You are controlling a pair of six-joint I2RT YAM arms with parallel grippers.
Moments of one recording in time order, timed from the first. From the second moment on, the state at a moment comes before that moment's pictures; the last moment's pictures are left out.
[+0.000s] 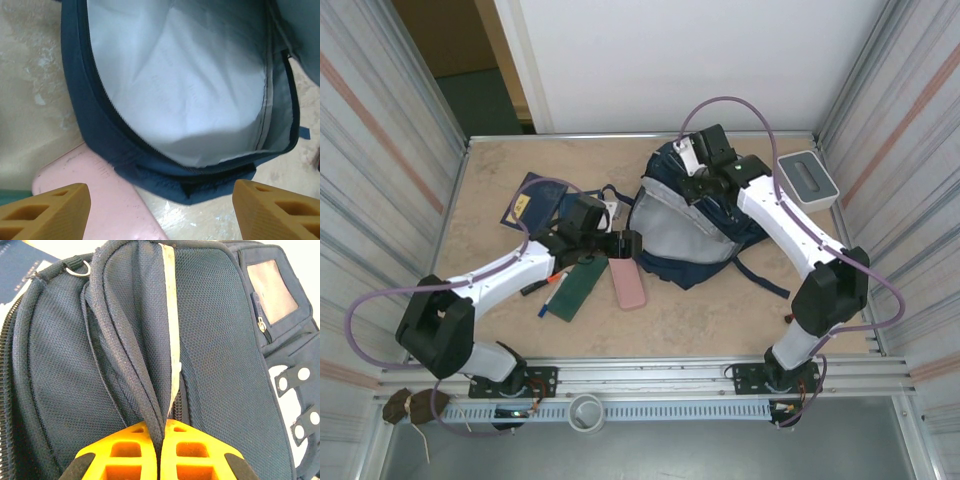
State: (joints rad) left arm -0.63 1.43 0.94 -0.26 0.21 -0.50; right arm 0.48 1.65 1.60 -0.81 0.05 -0.08
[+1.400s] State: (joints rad) left arm -0.20 1.82 1.20 -0.55 0.10 -0.28; right arm 0.39 1.69 1.49 -0.84 -0.20 0.01
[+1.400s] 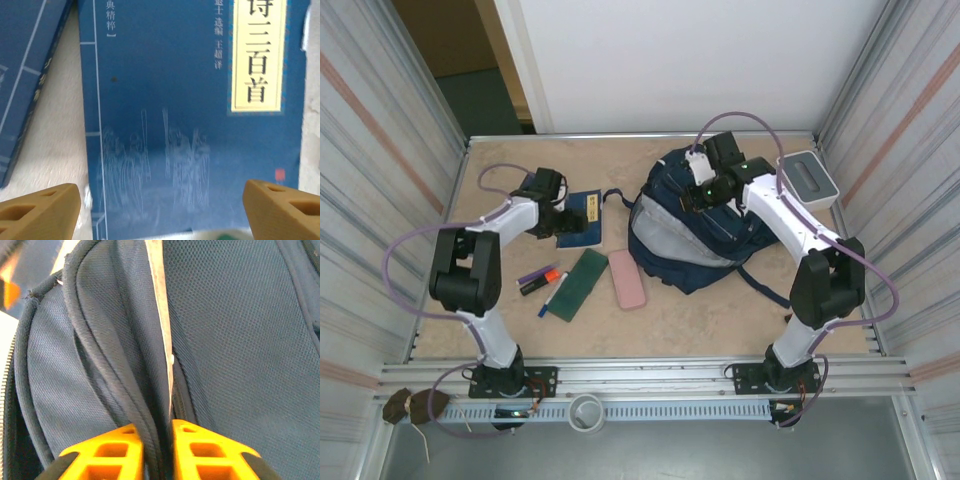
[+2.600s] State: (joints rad) left arm -0.07 1.92 1.19 -0.42 0.32 -0.28; right arm 0.76 2.47 2.09 -0.58 -0.11 0.71
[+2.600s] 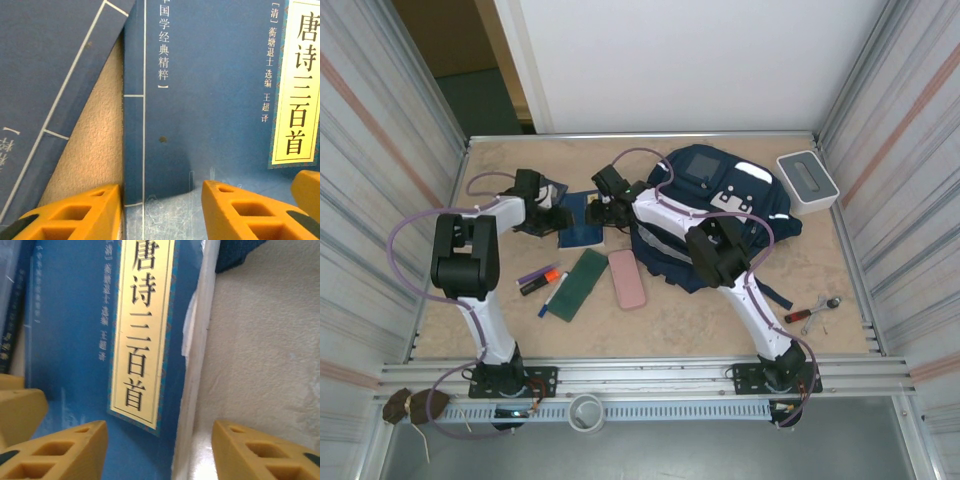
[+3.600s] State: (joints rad) left arm -0.09 1.92 1.16 -0.29 0.53 -0.41; right arm 0.62 2.22 1.78 -0.28 -0.28 0.85
